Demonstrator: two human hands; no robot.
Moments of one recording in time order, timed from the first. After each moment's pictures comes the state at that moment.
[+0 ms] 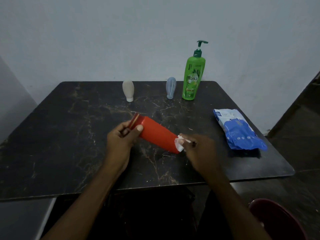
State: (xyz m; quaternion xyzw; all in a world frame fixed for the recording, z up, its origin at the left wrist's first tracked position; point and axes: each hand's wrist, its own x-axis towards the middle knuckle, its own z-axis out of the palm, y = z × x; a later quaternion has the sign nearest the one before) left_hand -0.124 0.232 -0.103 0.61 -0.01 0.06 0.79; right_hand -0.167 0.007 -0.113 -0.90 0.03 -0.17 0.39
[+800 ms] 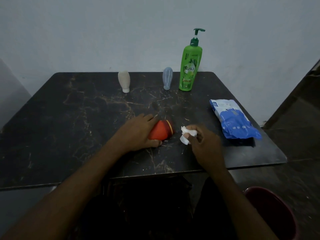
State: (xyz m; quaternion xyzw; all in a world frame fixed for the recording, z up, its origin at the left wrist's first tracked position) left_hand -0.091 0.215 -0.102 0.93 -0.35 0.06 0.04; right_hand -0.182 -0.012 -0.127 -0.89 0.06 -0.18 0.41
